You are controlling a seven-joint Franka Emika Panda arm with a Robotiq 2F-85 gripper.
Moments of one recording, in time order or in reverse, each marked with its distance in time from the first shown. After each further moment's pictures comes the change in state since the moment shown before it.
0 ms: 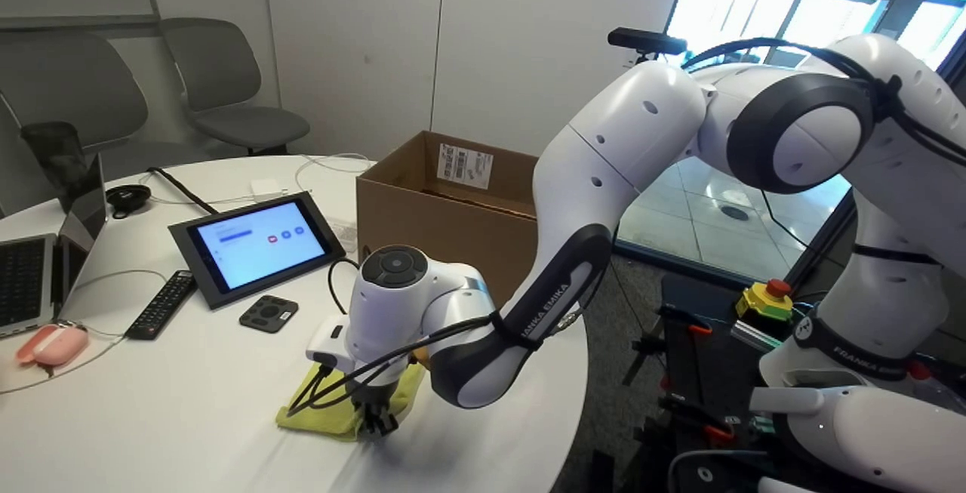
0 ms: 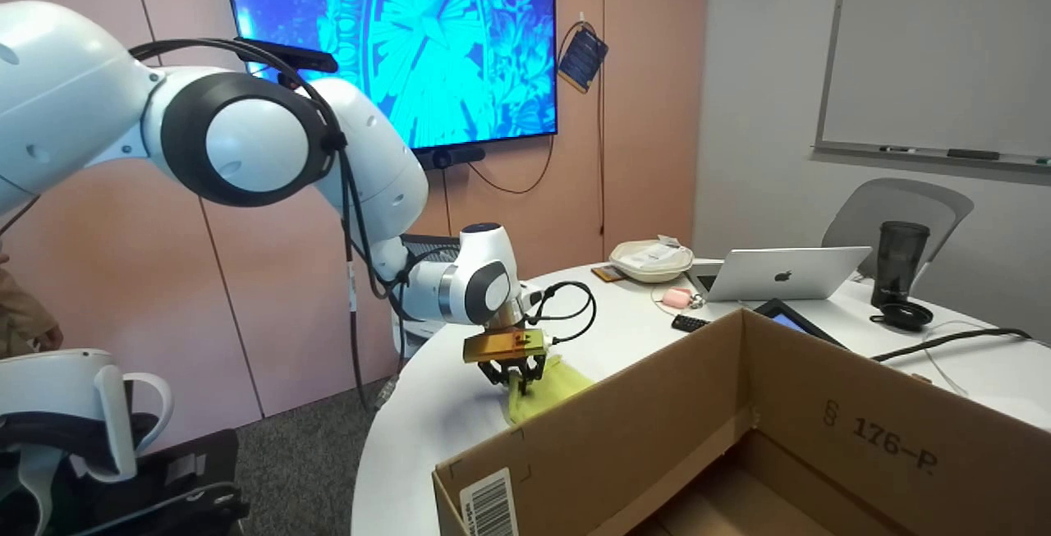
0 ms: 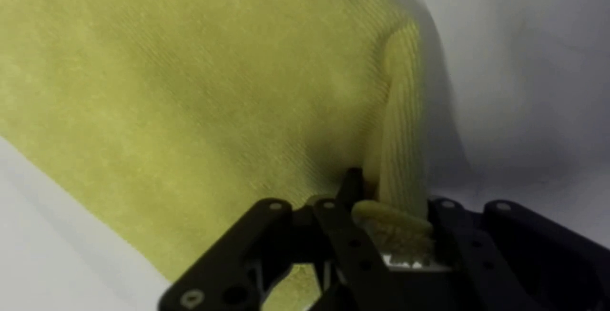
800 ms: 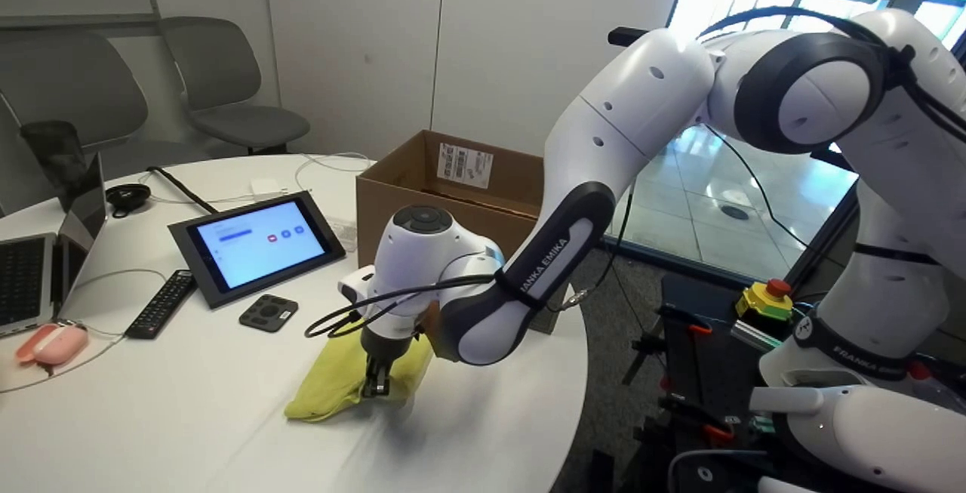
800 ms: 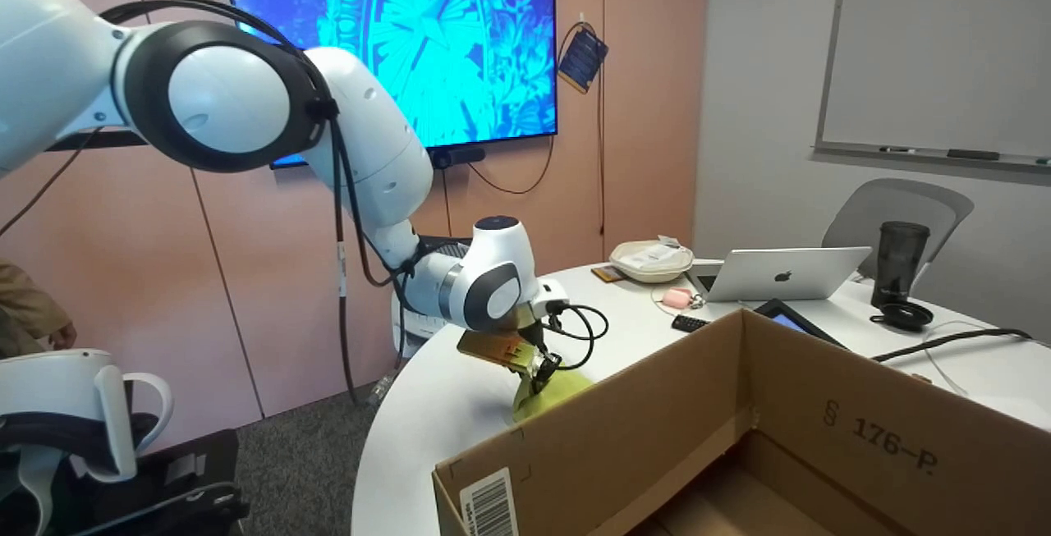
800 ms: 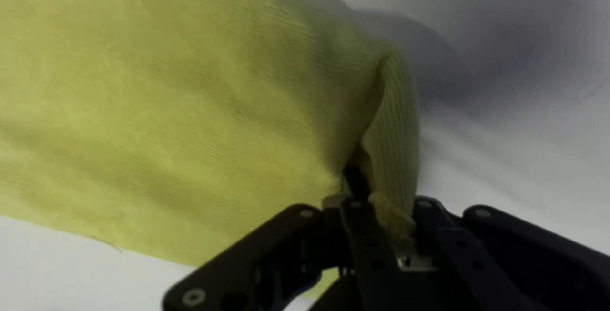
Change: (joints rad) arm -0.070 -0.103 -0.008 -0.149 0.165 0.129 0.288
